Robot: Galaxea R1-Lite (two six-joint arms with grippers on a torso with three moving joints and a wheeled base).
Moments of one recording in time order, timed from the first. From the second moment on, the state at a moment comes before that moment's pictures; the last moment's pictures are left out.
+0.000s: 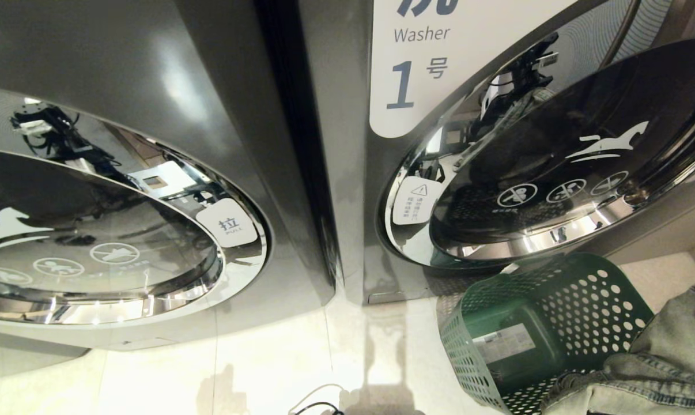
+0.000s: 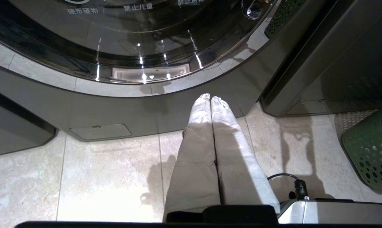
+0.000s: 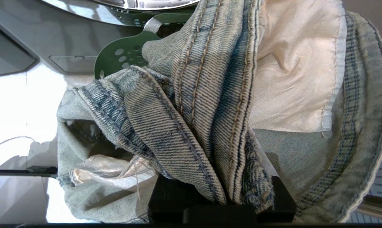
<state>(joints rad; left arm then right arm) 0.00 0.00 0.00 -0.08 0.03 -0.03 -0.07 0.35 -0.18 -0.04 -0.02 -0.14</state>
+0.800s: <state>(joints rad) 0.00 0.00 0.00 -0.08 0.03 -0.03 -0.04 0.24 -0.14 -0.05 0.00 -0.15</state>
